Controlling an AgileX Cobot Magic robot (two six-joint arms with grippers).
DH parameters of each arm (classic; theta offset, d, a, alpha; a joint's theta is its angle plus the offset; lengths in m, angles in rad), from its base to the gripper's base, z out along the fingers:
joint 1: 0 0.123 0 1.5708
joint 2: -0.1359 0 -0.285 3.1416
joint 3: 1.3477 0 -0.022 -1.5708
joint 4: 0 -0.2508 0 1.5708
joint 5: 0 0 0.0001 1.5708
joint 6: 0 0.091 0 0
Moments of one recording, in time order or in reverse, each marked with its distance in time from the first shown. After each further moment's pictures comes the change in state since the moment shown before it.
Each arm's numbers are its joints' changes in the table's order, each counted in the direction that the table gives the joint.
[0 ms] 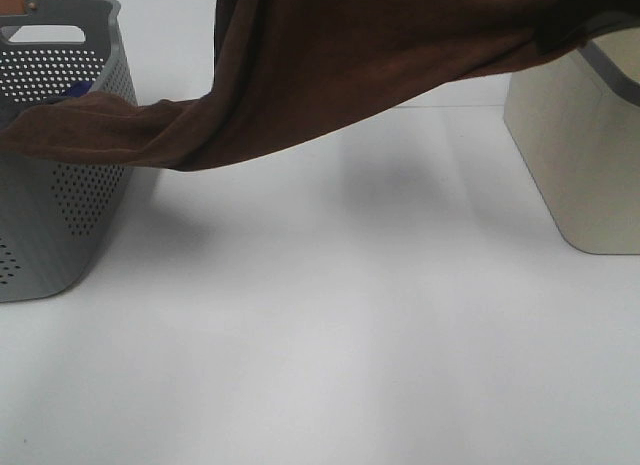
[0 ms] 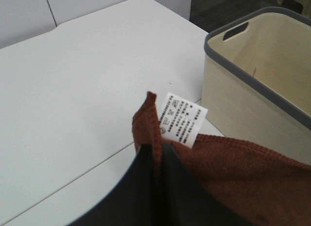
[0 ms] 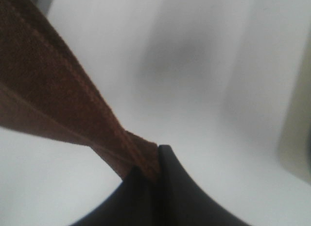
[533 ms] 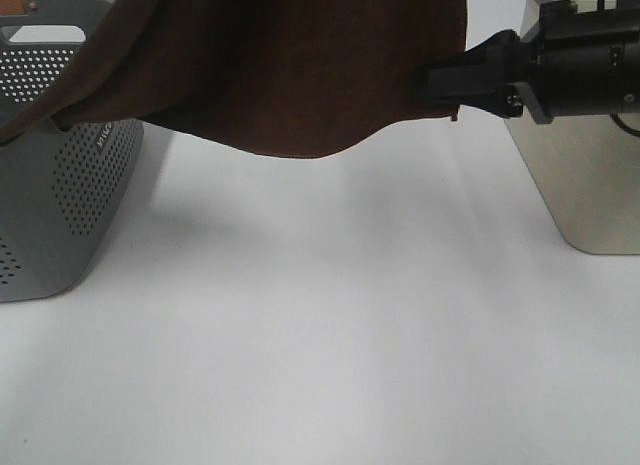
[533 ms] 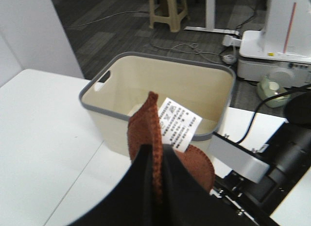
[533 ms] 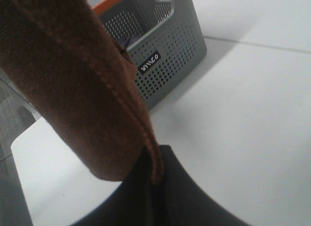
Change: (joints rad) left arm -0.029 0.182 -0.091 0.480 0.279 0.552; right arm 0.000 0.001 0.574 -1.200 -0.187 -1.376
